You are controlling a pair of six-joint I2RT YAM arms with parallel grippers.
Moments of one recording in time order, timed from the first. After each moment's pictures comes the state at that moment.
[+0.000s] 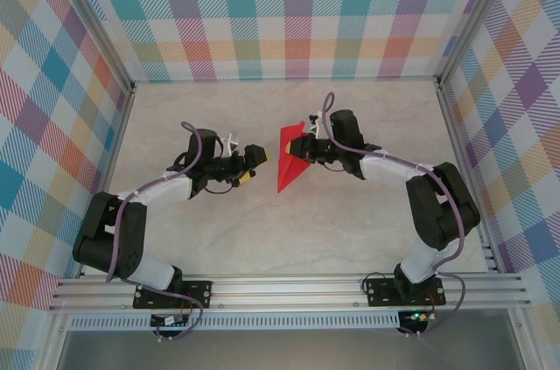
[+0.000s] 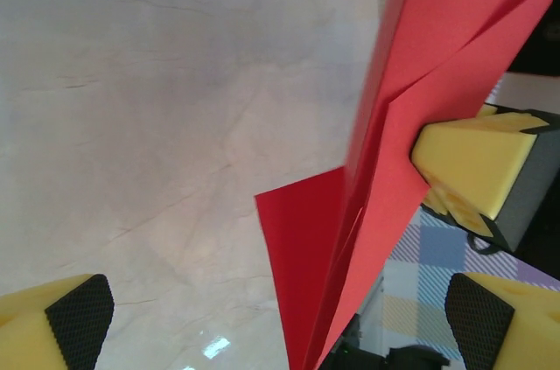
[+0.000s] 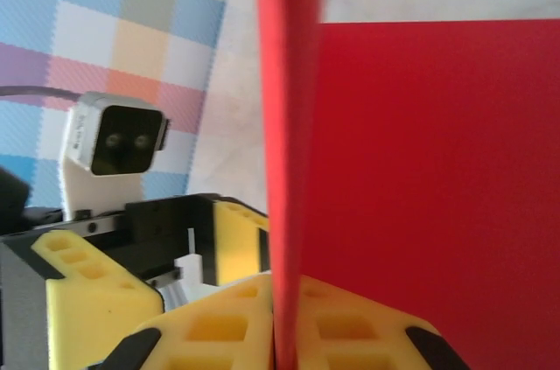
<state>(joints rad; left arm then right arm) -0.31 1.48 0.74 0.12 0.76 -0.89 0.48 1.70 0.99 0.19 -0.75 0.80</state>
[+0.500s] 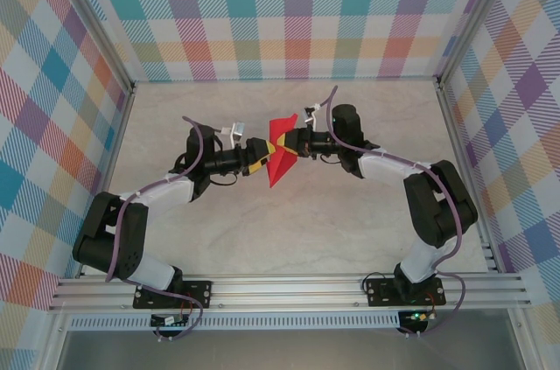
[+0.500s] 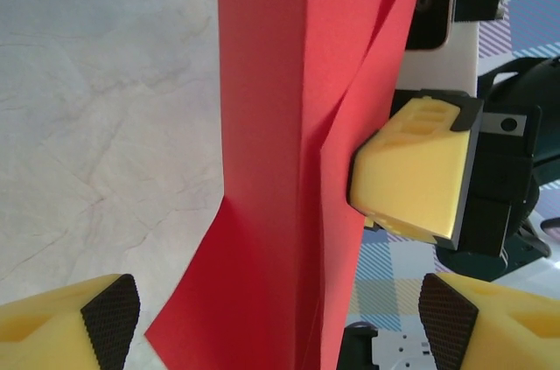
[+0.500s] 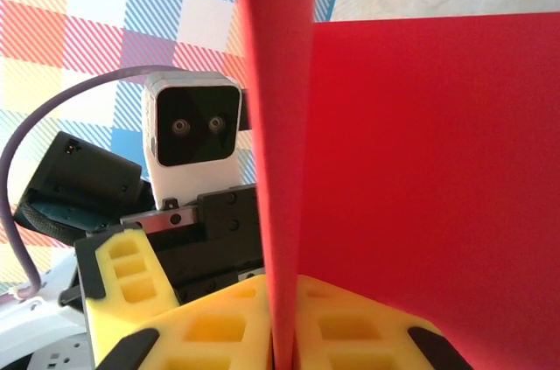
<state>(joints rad) -0.35 1.48 0.72 0.42 0.86 -1.00 0.48 1.72 1.01 0.42 -0.93 1.03</state>
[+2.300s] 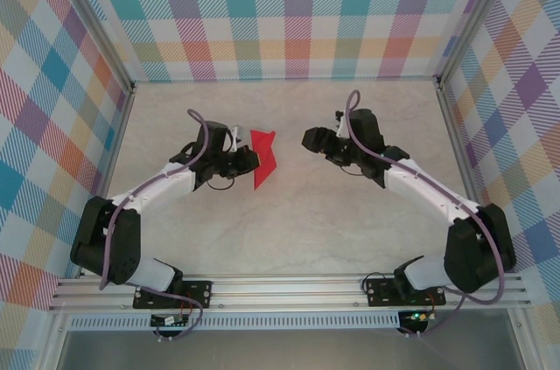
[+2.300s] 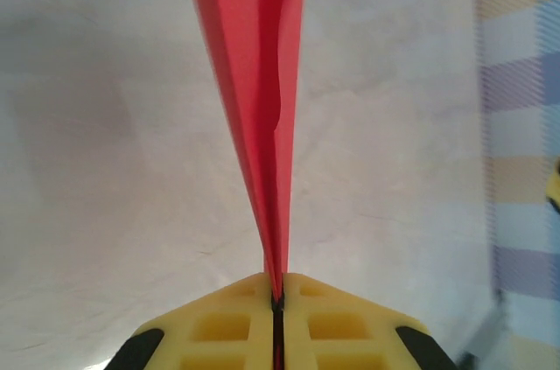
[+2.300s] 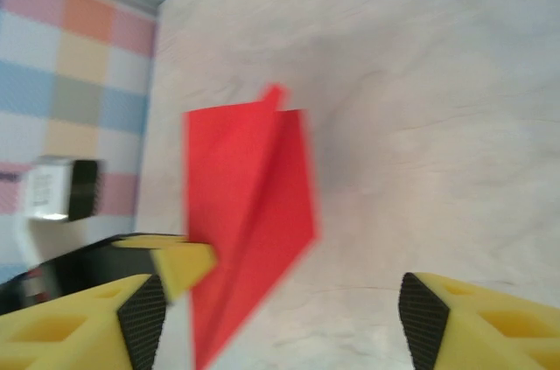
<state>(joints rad) -0.41 1.45 0.93 -0.28 0.38 -0.63 0.48 1.36 0.96 -0.22 -0.32 0.81</state>
